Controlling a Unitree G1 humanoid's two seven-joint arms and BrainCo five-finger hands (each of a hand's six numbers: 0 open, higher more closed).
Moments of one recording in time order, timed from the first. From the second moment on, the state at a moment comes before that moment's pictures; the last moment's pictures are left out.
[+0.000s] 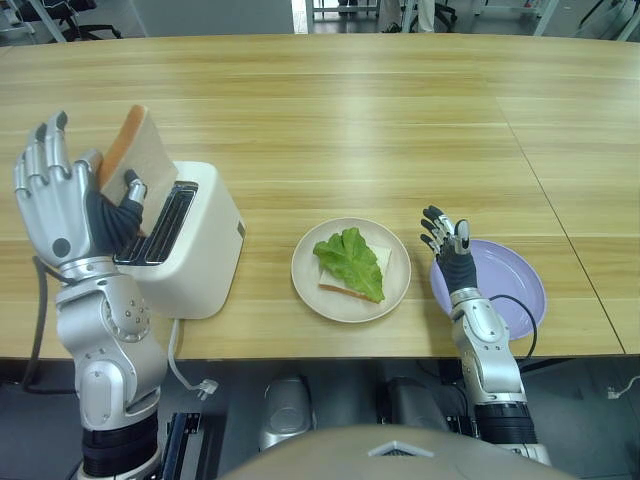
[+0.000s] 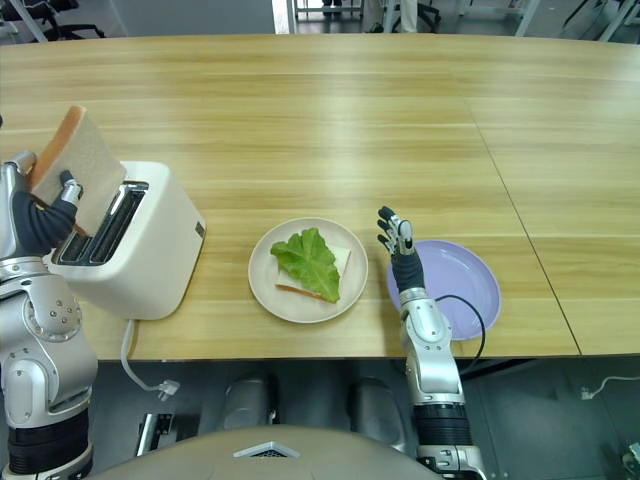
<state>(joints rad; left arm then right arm) 0.09 0.40 0.25 -0.58 1.04 0.33 0.06 0.07 -0.04 0.02 -0.01 0.03 -0.05 0.12</state>
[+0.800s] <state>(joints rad) -0.13 0.38 0.05 -0.27 0.14 0.13 -0.49 0.07 -0.17 0.08 -0.12 -0.20 -0.15 0.06</state>
